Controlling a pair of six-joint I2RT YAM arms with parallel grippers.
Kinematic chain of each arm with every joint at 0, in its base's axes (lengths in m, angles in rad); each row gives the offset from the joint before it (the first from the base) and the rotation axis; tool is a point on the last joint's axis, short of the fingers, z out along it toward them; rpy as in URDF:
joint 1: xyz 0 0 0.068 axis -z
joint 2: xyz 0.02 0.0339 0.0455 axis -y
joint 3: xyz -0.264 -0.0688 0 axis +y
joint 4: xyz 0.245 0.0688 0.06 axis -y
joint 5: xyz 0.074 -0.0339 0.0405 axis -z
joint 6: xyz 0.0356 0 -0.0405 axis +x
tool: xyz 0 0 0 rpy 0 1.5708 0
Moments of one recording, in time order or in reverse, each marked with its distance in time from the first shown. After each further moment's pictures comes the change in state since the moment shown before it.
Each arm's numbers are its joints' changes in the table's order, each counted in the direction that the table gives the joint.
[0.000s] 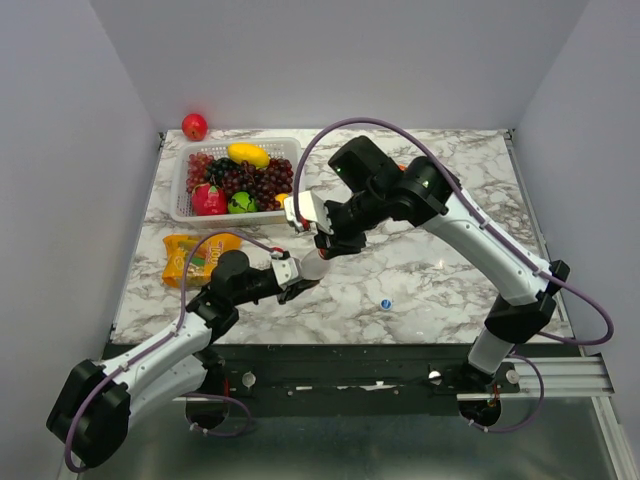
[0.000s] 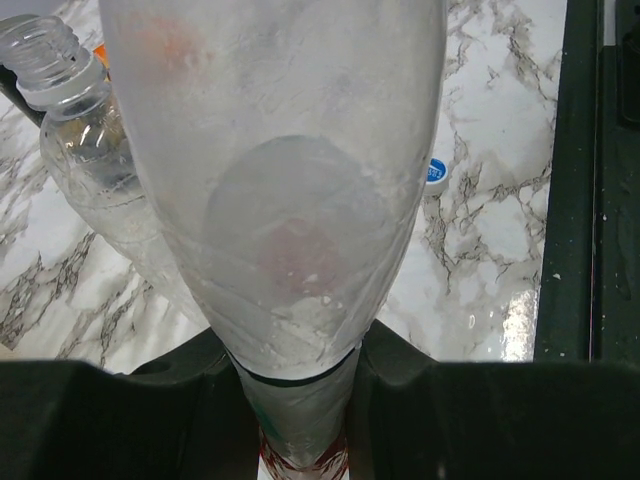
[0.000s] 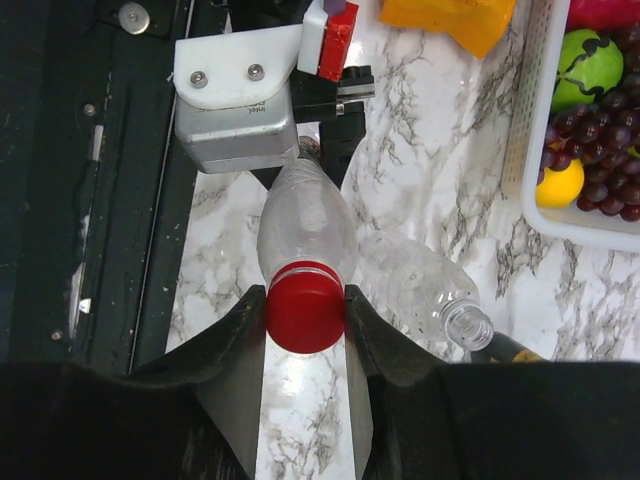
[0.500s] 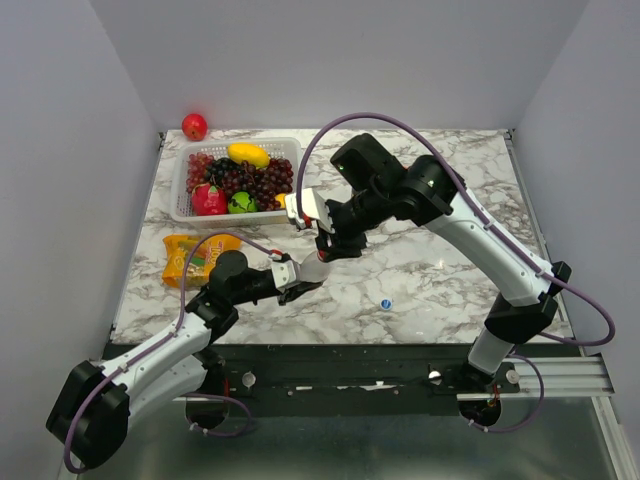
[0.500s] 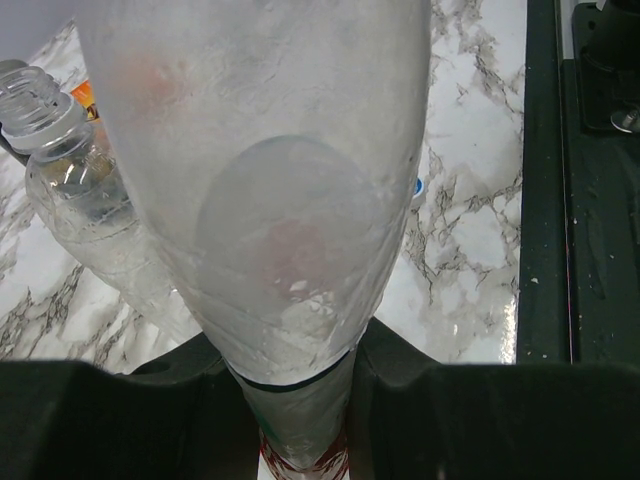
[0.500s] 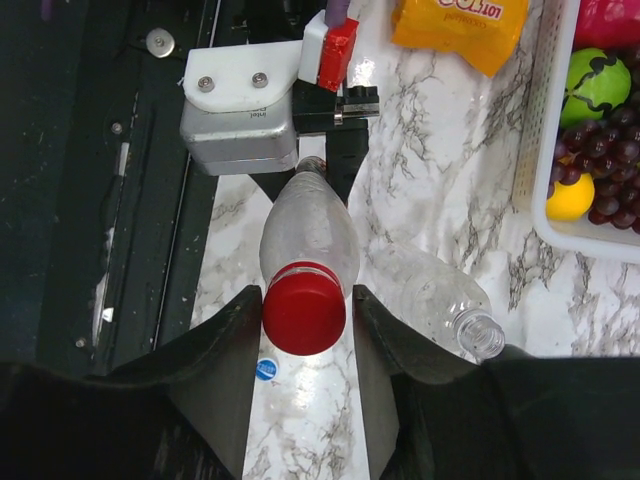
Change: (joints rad) left arm 0.006 0.011 0.000 0.018 0.065 0.015; right arm -0.006 0.000 -0.034 -0.013 -0.030 0.027
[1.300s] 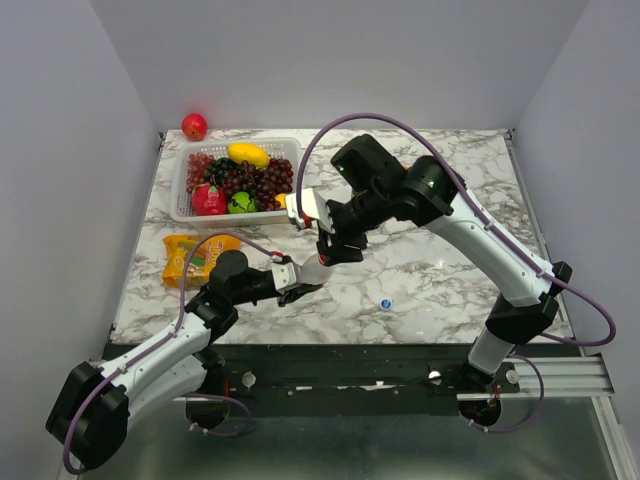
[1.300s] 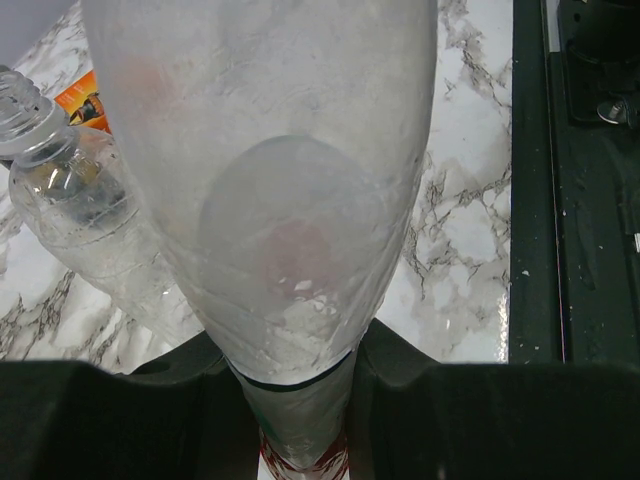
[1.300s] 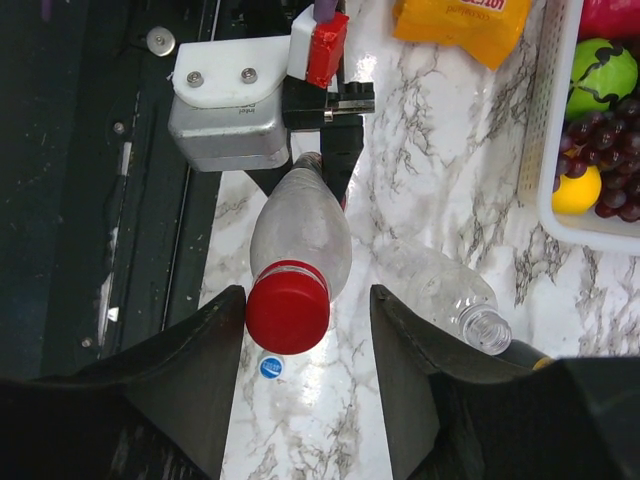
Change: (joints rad) left arm 0.000 0.005 -0.006 -0.028 0.024 0.018; right arm -0.005 0.006 0.013 0.002 0.006 0.015
